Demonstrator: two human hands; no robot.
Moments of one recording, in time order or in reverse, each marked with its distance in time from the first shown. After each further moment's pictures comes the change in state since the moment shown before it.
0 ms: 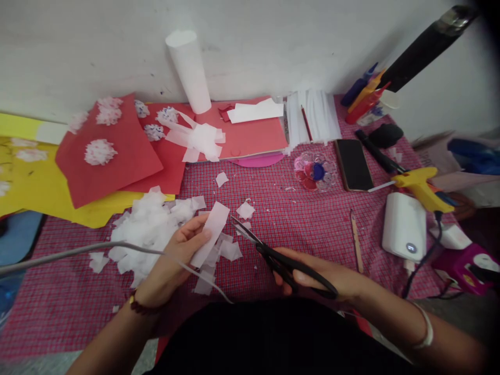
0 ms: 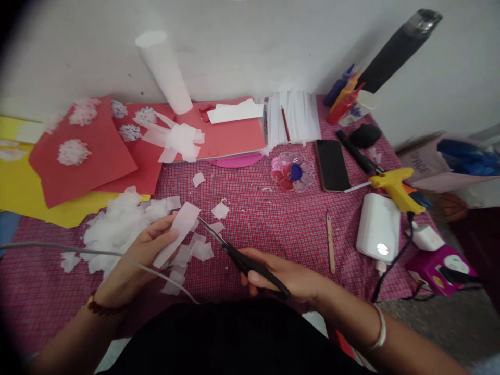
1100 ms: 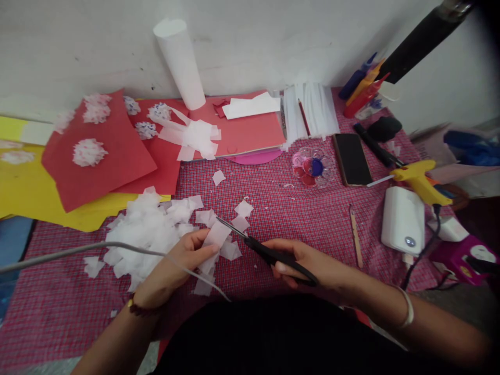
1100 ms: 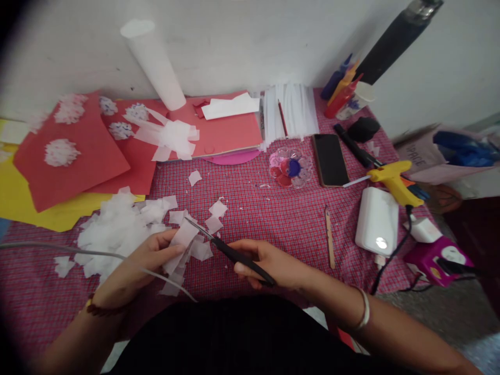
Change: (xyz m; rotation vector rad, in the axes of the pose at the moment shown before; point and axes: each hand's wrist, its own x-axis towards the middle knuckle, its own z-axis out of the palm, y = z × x) left_hand 0.001 -0.006 -0.013 0.266 -0.195 -0.212; right_hand 0.019 -0.006 0.008 0.021 0.126 0.073
